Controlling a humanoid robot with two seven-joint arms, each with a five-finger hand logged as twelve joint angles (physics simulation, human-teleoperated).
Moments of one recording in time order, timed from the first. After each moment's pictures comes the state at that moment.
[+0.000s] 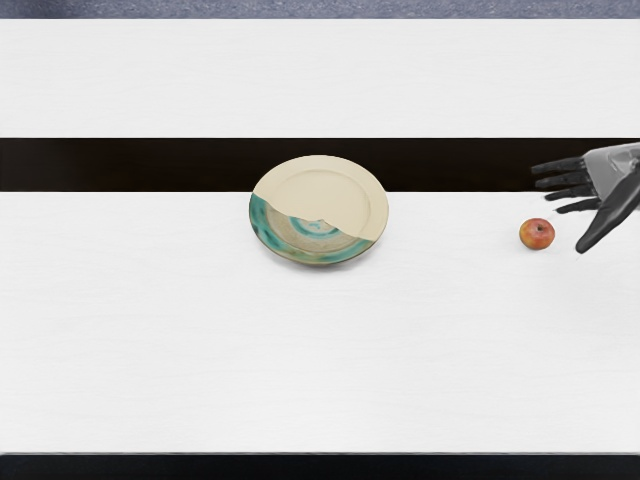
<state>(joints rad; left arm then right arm) -0.06 0.00 0.03 -0.15 -0.06 0.10 0.17 1.18 -1.04 0.21 1.22 -0.07 0.50 -0.57</state>
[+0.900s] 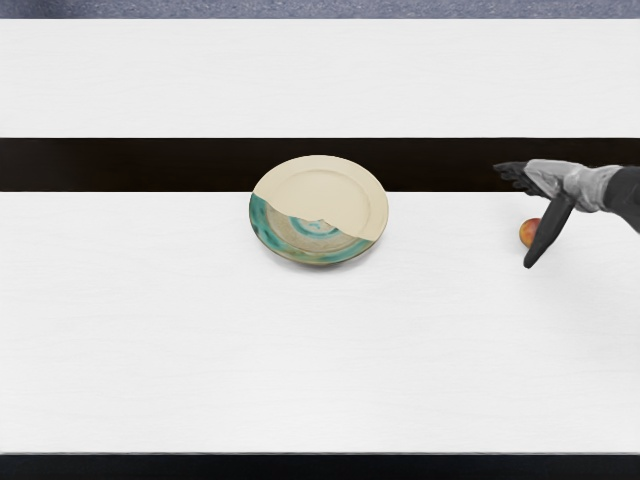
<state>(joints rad) -0.06 0.00 0.03 -0.15 -0.06 0.10 0.17 1.01 -0.82 0.27 1.24 -0.72 0.20 -0.31</state>
